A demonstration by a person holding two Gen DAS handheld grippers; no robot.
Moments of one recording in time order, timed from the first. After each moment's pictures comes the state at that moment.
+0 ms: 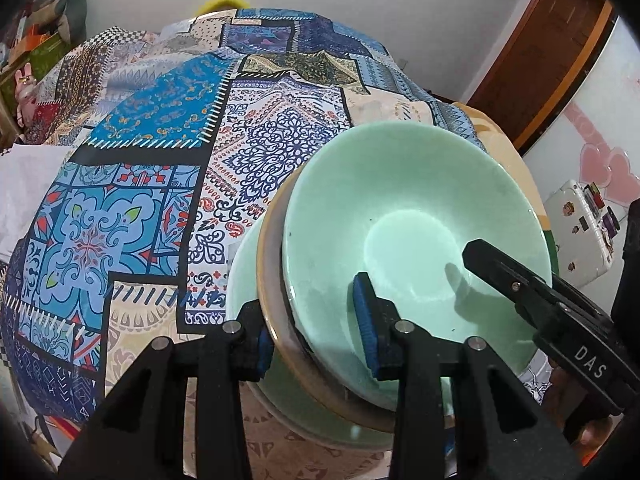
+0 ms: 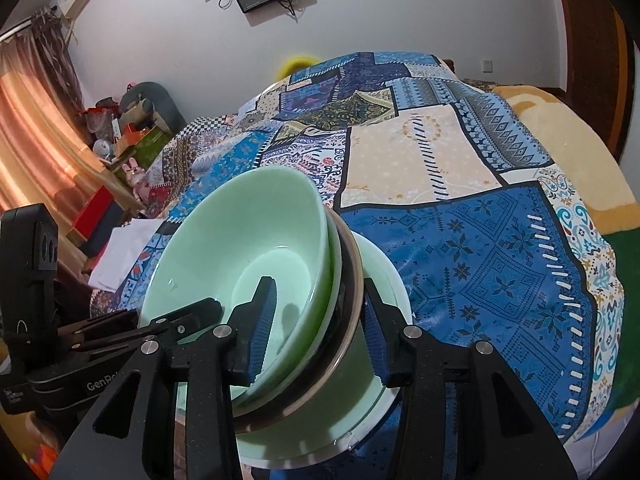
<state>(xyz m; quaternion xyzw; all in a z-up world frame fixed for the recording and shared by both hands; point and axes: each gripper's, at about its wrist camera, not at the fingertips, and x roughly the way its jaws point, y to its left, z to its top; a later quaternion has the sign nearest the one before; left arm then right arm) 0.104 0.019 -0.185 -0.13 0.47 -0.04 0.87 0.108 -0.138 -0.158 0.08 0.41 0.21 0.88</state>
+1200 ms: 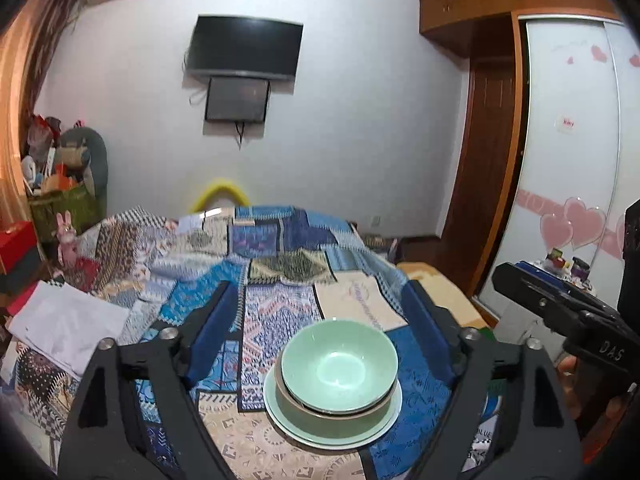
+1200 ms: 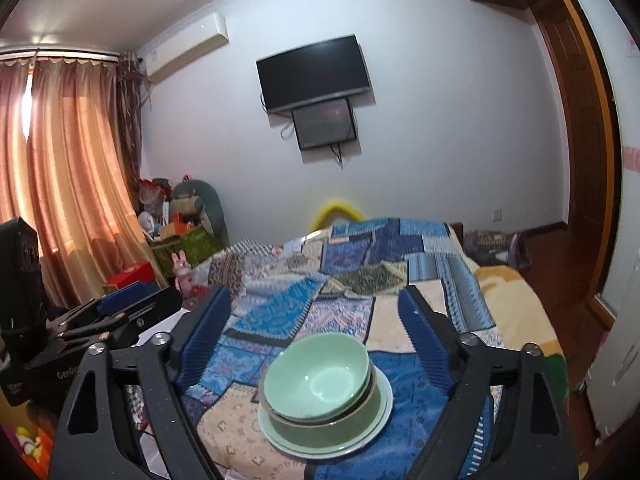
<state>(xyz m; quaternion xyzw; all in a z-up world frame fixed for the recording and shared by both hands) -0.049 0.010 0.005 -0.06 0.16 -0.03 0.98 -0.013 -0.166 -0.003 0.06 0.15 0.24 0.96</state>
